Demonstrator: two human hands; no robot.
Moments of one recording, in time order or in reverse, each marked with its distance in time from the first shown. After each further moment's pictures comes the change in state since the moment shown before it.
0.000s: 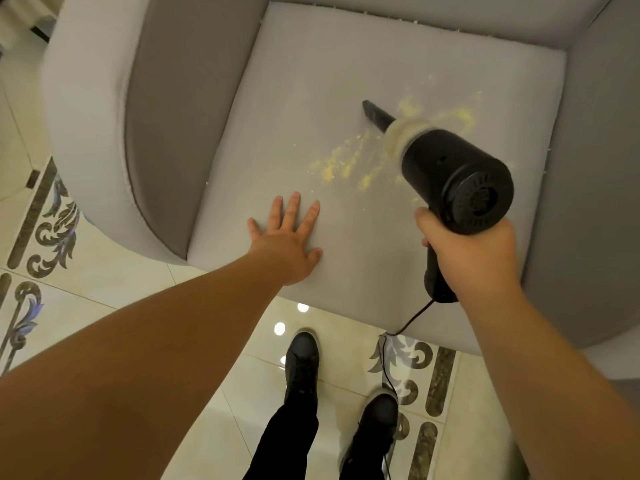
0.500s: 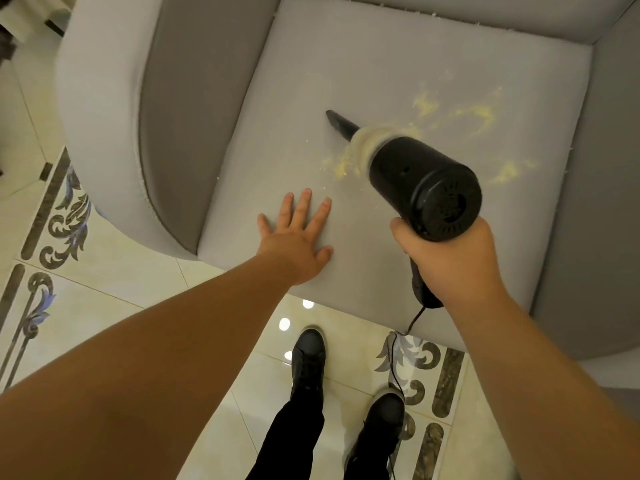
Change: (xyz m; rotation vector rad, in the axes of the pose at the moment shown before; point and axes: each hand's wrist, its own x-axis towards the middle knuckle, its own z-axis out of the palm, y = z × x) left_hand 0.000 -0.007 0.009 -0.044 0.098 0.056; right_hand -0.013 -0.004 0.025 -0.053 -0.178 -0.126
